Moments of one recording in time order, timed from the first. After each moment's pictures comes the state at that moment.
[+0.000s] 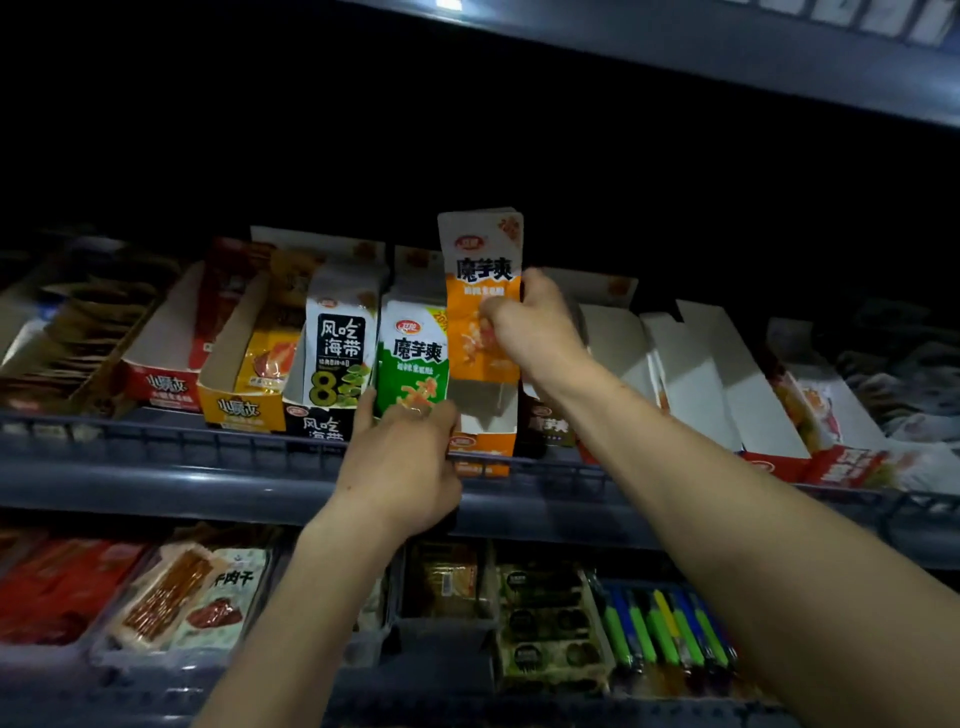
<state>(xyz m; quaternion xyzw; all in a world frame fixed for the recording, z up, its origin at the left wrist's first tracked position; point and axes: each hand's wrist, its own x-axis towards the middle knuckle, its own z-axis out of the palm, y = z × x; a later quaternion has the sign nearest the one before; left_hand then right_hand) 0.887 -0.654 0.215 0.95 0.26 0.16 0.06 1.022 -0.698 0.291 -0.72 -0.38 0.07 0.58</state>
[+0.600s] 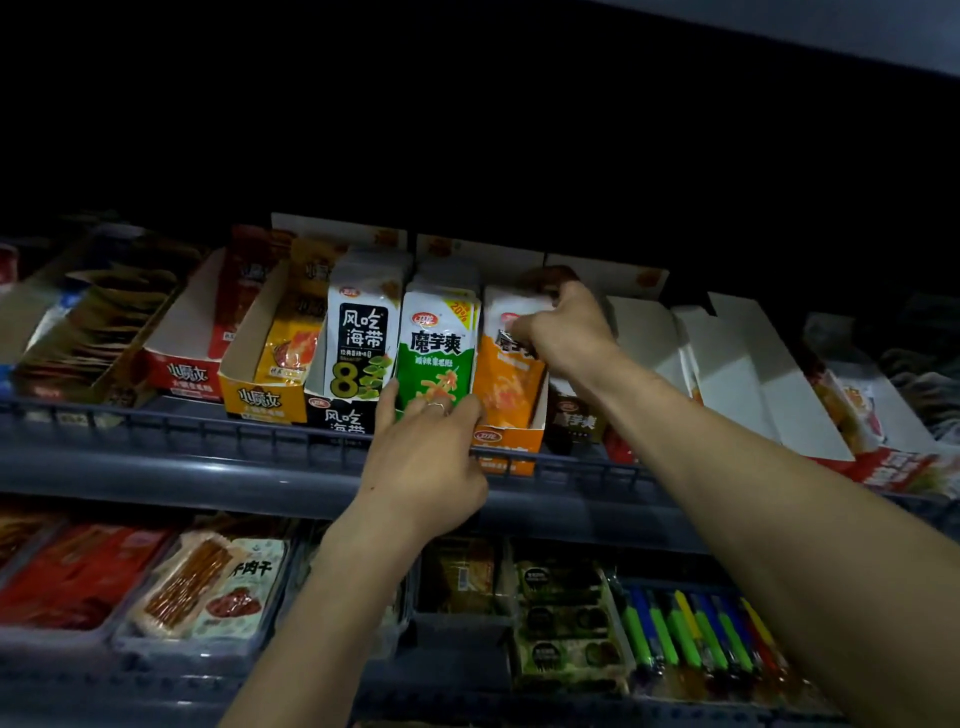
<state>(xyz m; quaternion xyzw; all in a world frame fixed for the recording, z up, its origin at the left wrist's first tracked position) 0.890 -0.648 0.204 0.94 0.25 0.20 0.06 1.049 -0.688 0.273 -0.76 -0.37 0.06 0.54</state>
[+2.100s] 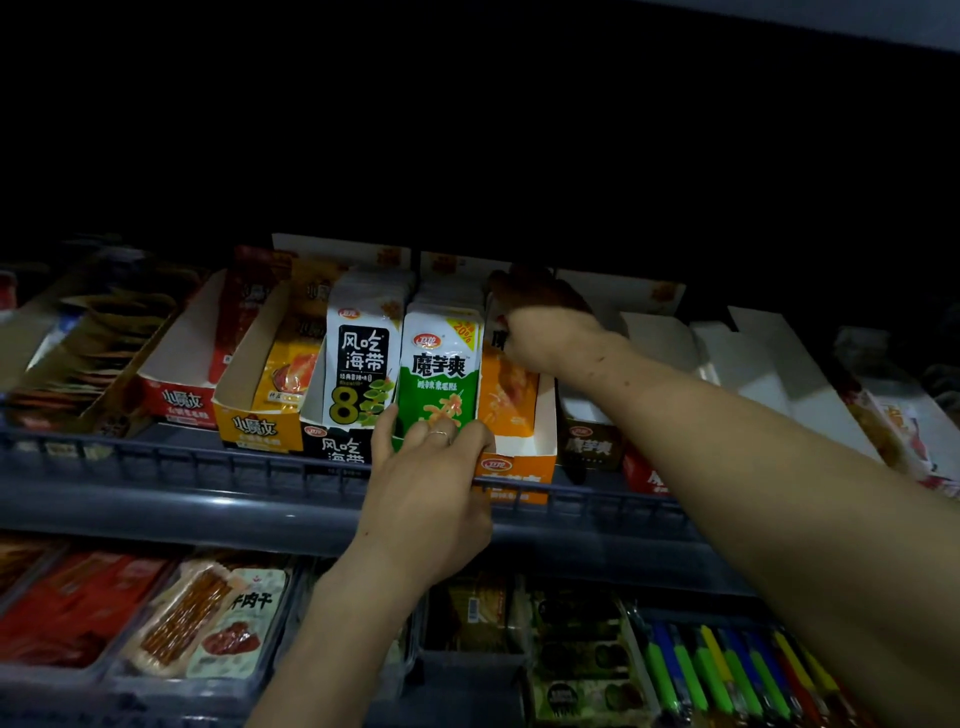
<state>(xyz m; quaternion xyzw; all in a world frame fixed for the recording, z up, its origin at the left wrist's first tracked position) 0.894 -0.643 0.188 0.93 0.25 0.26 0.06 1.076 -0.642 0.286 -0.82 -0.54 -0.19 0.02</state>
